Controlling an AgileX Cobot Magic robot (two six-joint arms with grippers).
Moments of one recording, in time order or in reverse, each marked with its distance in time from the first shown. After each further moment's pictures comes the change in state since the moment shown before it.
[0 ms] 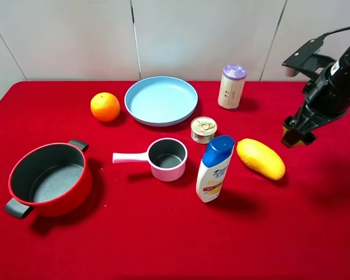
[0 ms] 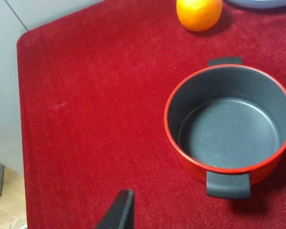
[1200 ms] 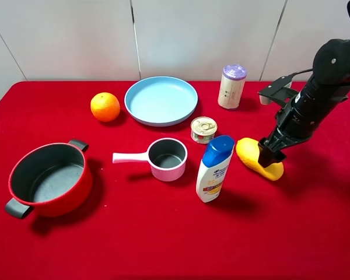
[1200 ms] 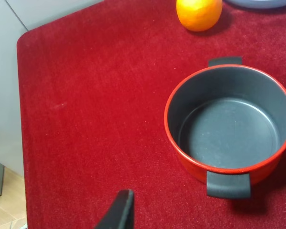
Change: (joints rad) left arm 0.000 0.000 0.000 0.000 0.000 0.000; right arm 0.000 0.250 -0.001 0.126 -0.121 -0.034
